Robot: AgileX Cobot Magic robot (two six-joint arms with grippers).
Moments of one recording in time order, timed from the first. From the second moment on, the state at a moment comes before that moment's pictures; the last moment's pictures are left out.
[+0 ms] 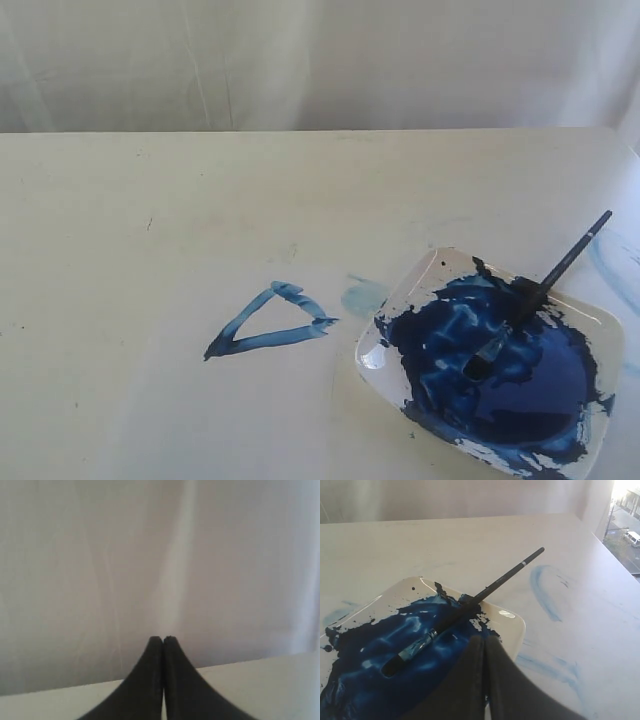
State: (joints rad) left arm 0.01 0.26 -0.58 -0.94 0.37 0.80; right arm 0.16 0.01 0.00 0.02 0.35 -0.02
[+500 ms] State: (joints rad) left arm 0.01 0.20 -0.37 -1.13 0.17 0.48; right arm 0.16 0.01 0.00 0.02 0.35 -0.02
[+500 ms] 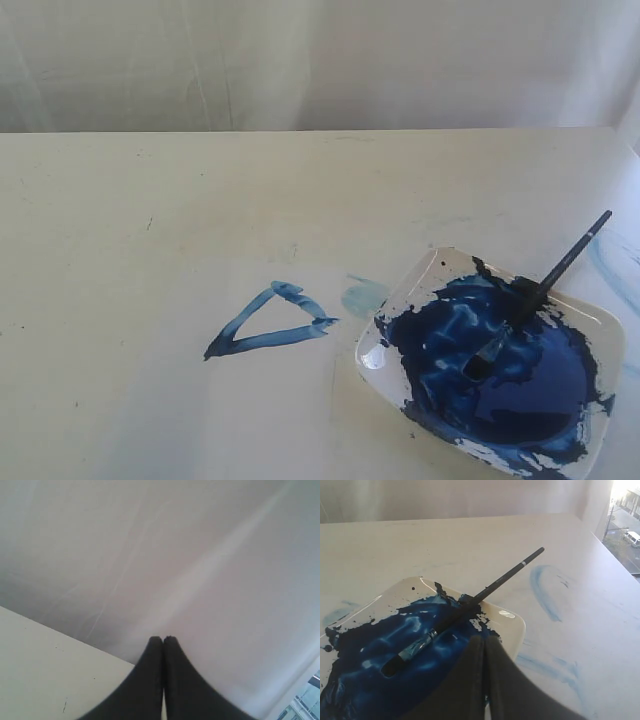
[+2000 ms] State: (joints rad) left arm 0.01 0.01 0.02 -0.07 0.42 0.13; right arm 0.16 0.01 0.00 0.02 0.35 -0.02
